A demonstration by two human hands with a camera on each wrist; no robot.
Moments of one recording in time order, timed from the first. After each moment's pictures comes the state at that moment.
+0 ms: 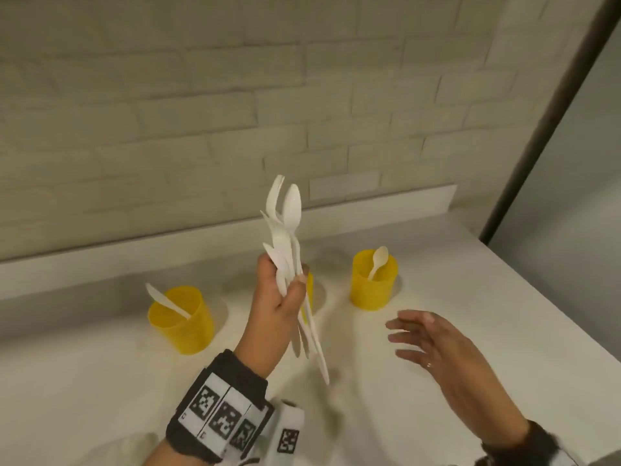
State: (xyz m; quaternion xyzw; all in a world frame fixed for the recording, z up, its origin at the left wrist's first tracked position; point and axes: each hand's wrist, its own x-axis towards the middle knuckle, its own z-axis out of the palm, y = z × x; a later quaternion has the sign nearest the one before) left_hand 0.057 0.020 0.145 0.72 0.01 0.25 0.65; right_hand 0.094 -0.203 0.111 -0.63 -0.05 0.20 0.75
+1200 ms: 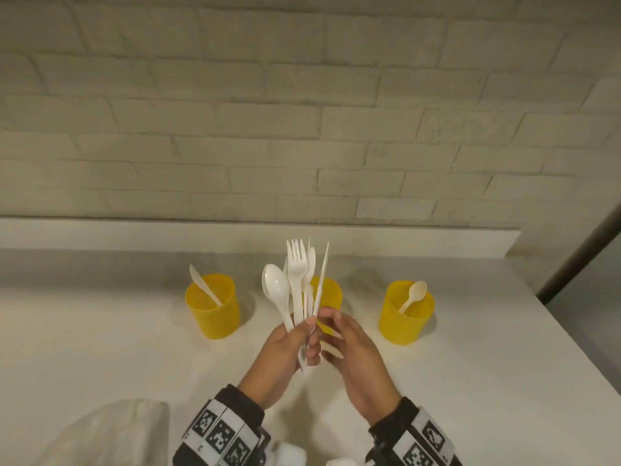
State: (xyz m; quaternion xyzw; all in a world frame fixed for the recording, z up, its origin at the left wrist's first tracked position) left_hand 0.045 0.027 0.096 0.56 0.15 0.12 0.81; right_hand 0.115 -0.076 0.087 -0.57 -0.11 0.34 0.74
